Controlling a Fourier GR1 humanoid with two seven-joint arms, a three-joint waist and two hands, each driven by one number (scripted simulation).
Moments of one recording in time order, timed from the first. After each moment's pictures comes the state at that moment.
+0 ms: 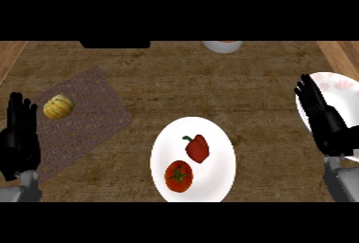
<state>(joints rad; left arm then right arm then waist) -0.05 0.38 0.02 -1.45 0.32 0.46 -0.17 -0.18 -0.45 0.11 -1.40 -0.28 -0.11 -0.13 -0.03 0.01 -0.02</state>
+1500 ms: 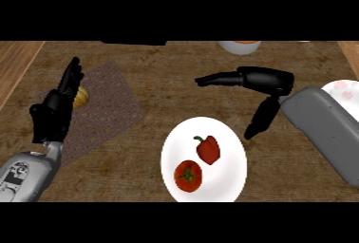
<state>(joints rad) -0.30 0.46 -0.23 -1.50 0.12 0.35 0.10 -0.85 -0.51 0.54 -1.04 0.09 0.58 -0.59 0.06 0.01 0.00</state>
